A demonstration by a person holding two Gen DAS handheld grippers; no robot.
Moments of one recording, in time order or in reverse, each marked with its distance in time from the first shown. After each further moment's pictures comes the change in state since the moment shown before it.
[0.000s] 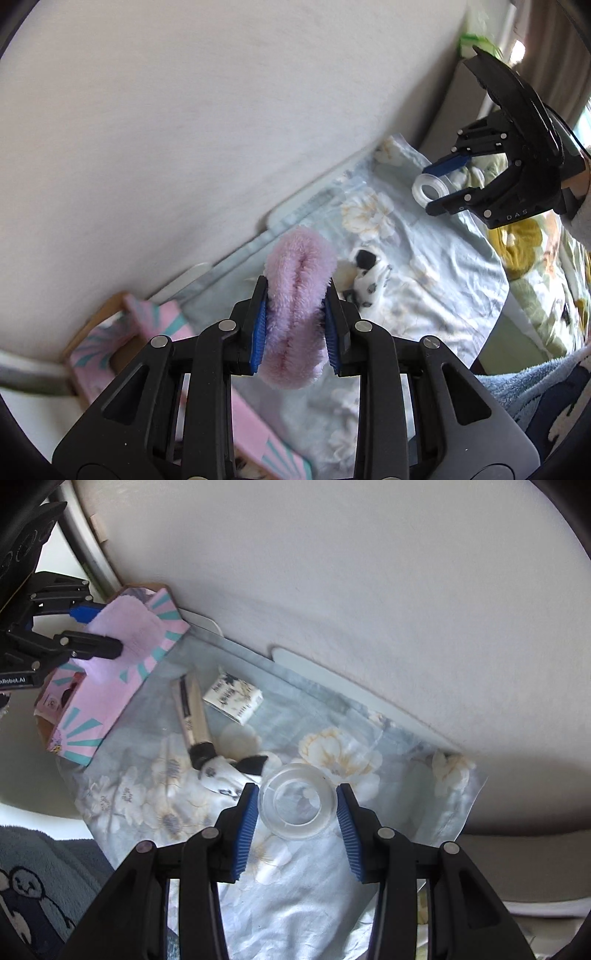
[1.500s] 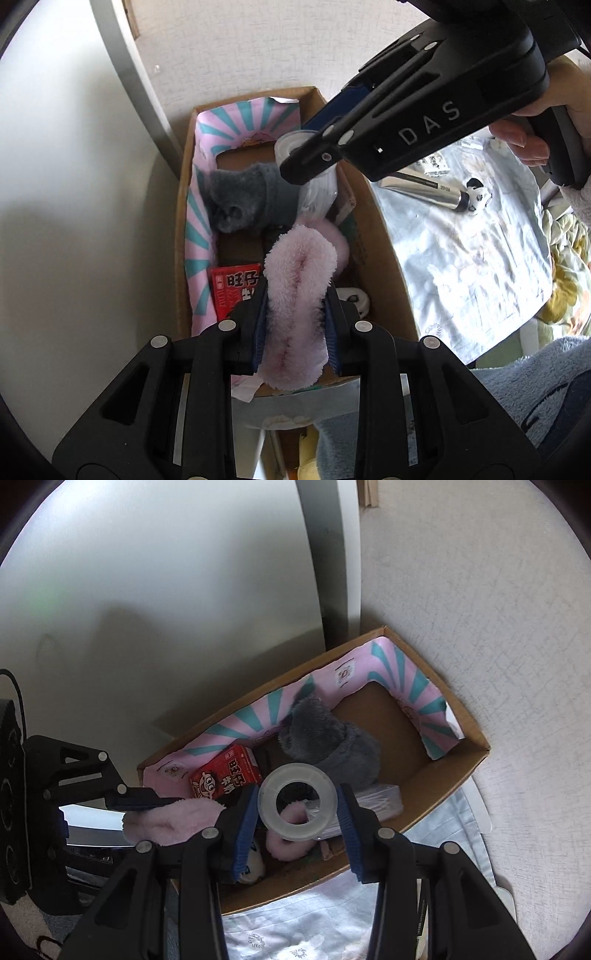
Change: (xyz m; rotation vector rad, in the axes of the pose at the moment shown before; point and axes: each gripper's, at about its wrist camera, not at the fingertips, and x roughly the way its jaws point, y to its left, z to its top) left arm -0.069 0.063 -0.223 -0.473 0.071 0.239; right arm 0.080 0.311 0.197 -0.448 0.063 0.323
